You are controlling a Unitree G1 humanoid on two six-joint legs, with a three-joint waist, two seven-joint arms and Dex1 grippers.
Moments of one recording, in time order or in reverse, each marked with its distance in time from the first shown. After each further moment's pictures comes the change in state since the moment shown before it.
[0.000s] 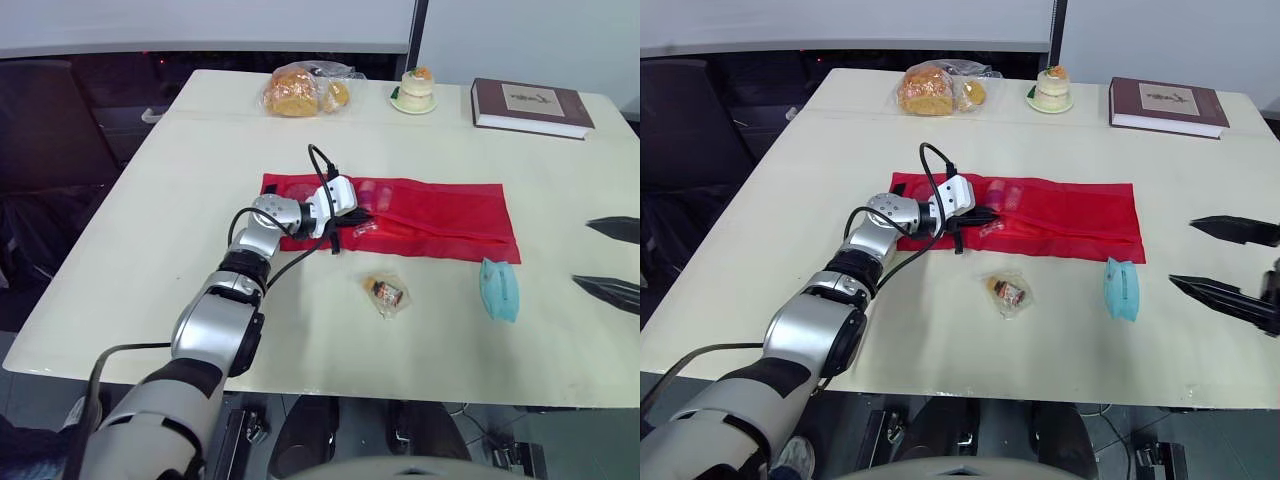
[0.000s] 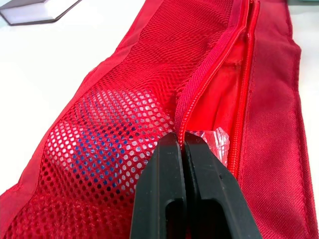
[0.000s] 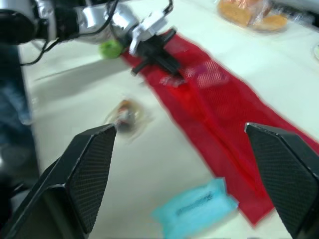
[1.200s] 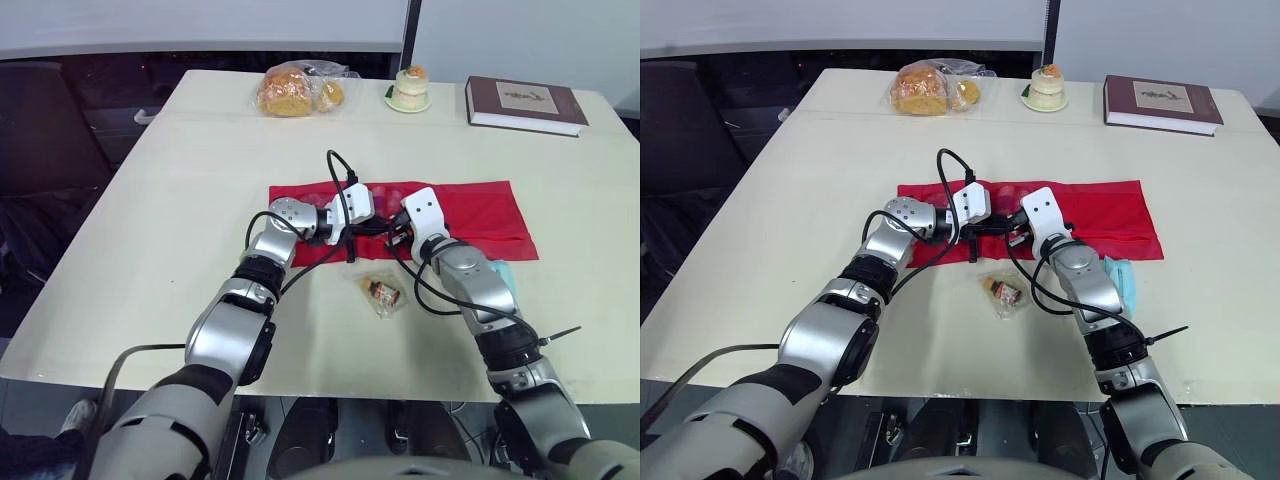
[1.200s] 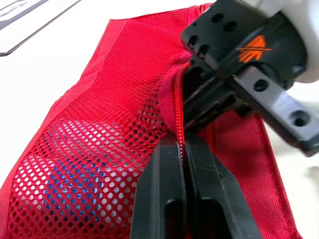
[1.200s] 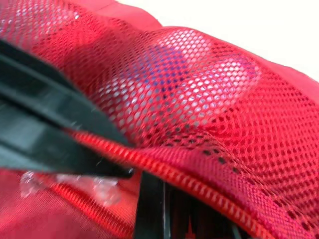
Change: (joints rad) left arm 0.038 -0.071 -0.008 -0.106 -0.020 0.043 -0.088; right arm -0.719 0.945 1.055 0.482 -0.846 -0.164 -1.078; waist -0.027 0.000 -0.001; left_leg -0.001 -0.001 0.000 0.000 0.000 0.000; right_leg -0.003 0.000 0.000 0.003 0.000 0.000
